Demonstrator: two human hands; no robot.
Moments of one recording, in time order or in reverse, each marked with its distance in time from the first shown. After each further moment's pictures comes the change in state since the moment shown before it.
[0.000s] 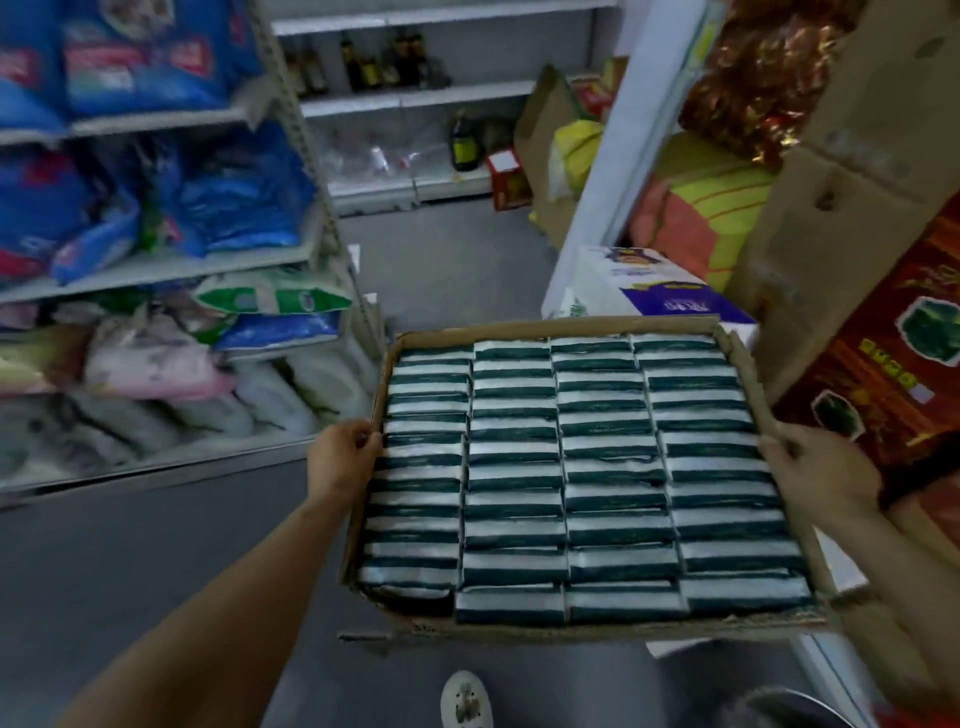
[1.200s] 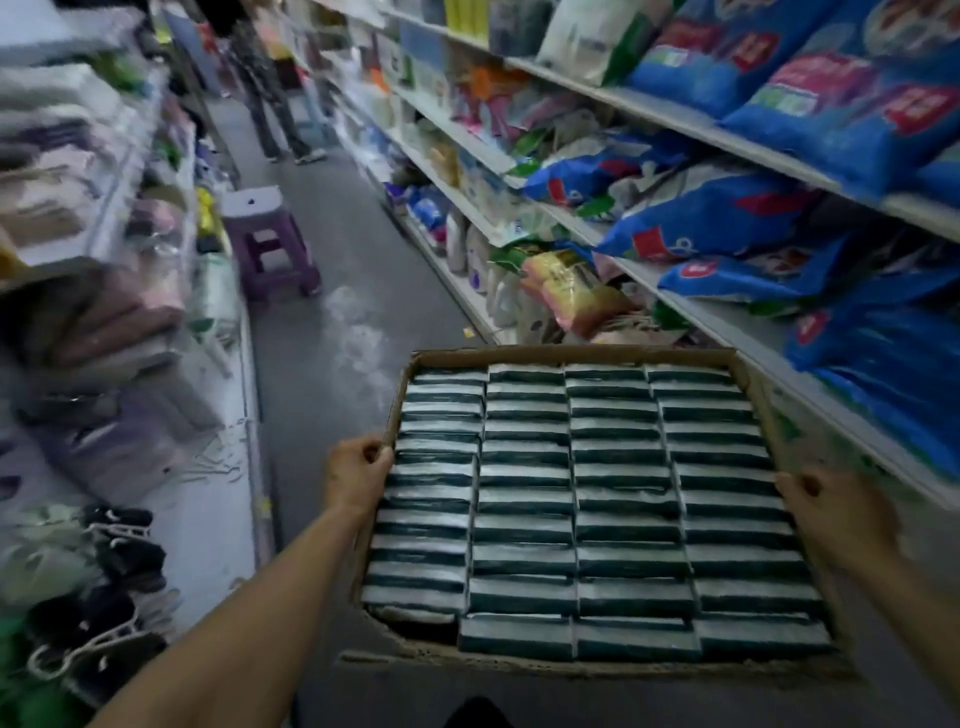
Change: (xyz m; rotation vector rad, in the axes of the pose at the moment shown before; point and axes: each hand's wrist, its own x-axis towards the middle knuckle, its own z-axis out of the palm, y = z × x) left_hand 0.006 -0.323 -0.246 -0.092 0.890 -0.981; right_hand 0.102 -0.737 0.280 0.166 -0.549 -1.054
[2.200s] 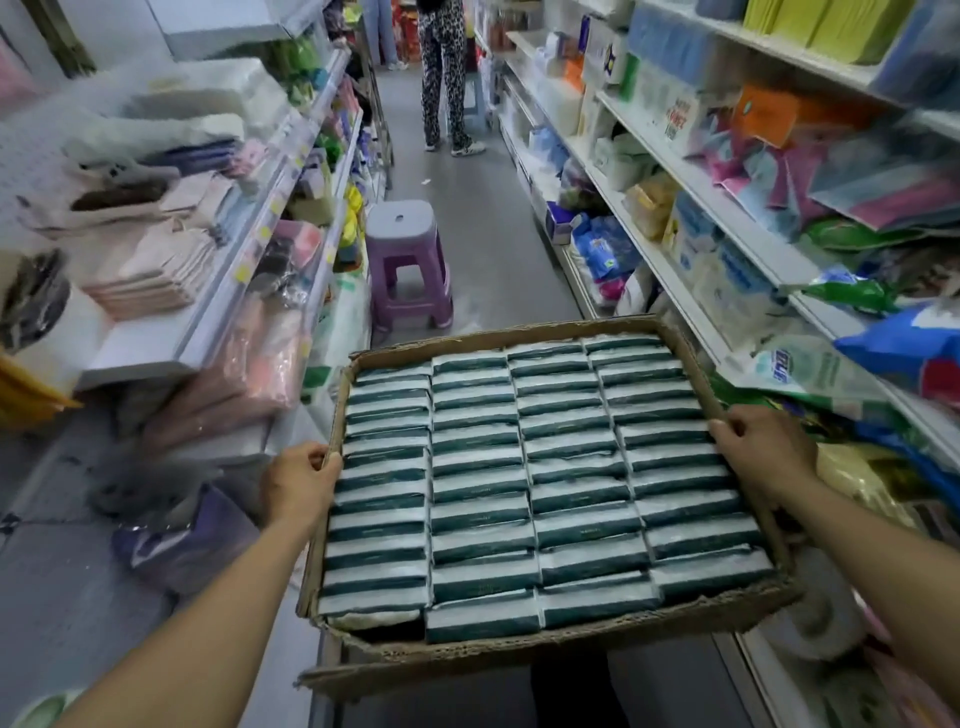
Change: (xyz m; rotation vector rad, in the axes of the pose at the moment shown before) left_hand 0.530 -0.148 -0.149 0.126 0.345 -0.388; right_hand 0.434 -0.568 0.323 -0.129 -0.195 -0.428
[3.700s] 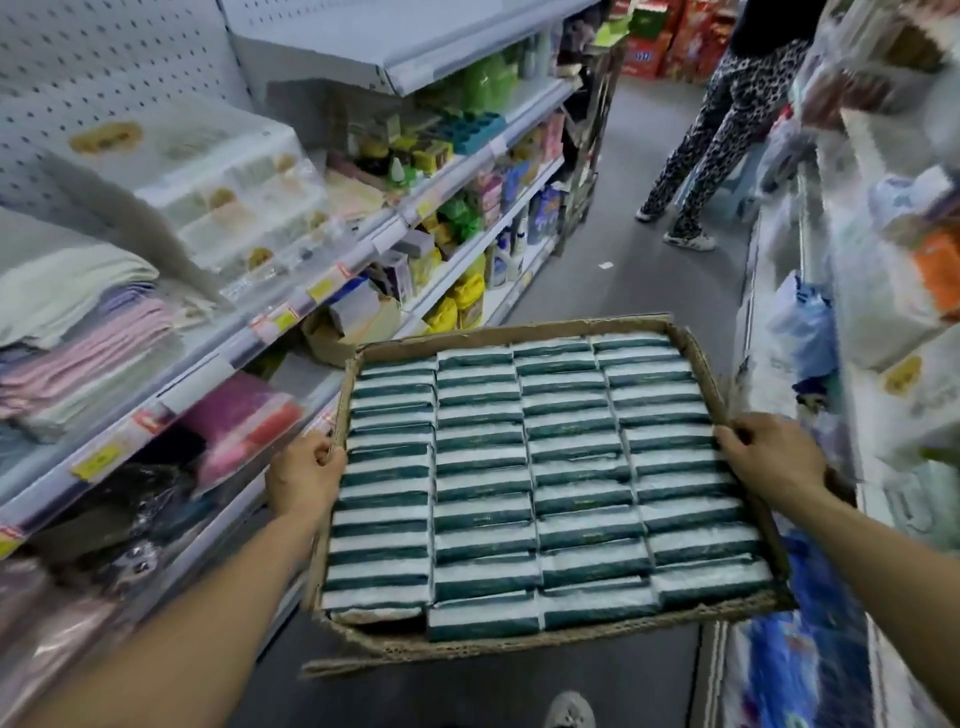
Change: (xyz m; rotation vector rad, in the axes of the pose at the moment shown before) left_hand 0.834 0.285 0.260 -0.061 0.359 -0.489; right_hand 1.069 -0.504 0.189 -0.142 -0.160 -0.608
